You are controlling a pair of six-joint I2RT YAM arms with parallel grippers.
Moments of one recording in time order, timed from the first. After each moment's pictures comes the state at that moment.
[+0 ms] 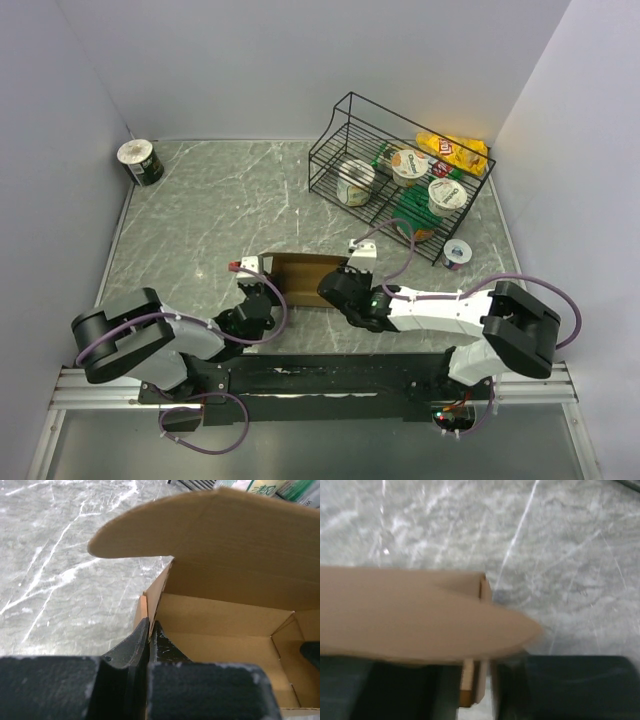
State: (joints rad) left arm -1.03 1.42 0.20 0.97 -0.84 -0.58; right arm 1.08 1.41 0.70 -0.18 0.83 0.87
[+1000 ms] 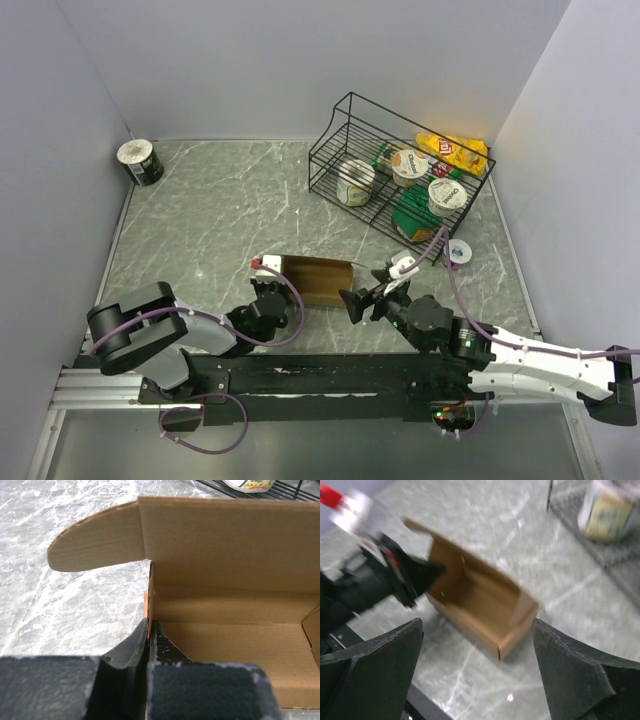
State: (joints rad) left arm -1.08 1.50 0.29 0.90 -0.90 -0.40; right arm 1.25 0.61 0.43 -0.04 0.64 0.28
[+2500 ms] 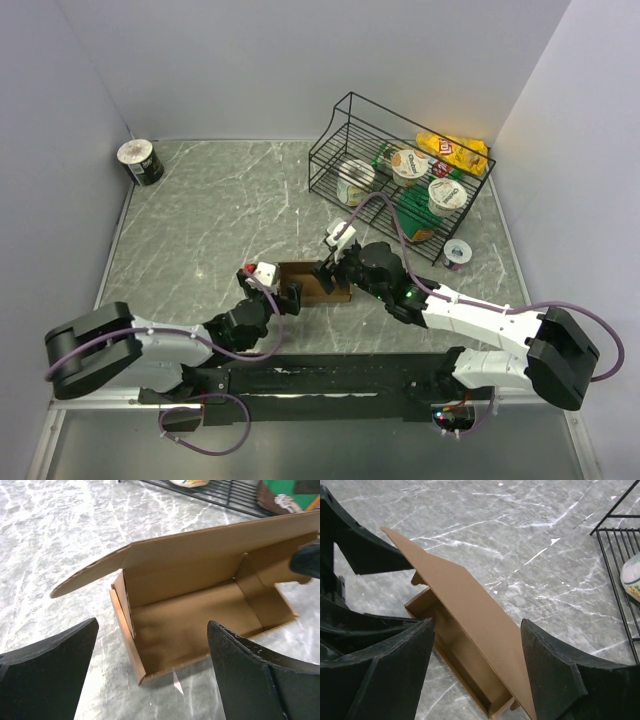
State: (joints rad) left arm -1.10 1.26 0.18 0.89 -0.70 -0.28; right arm 0.90 1.17 0.64 0.24 0.06 -0.04
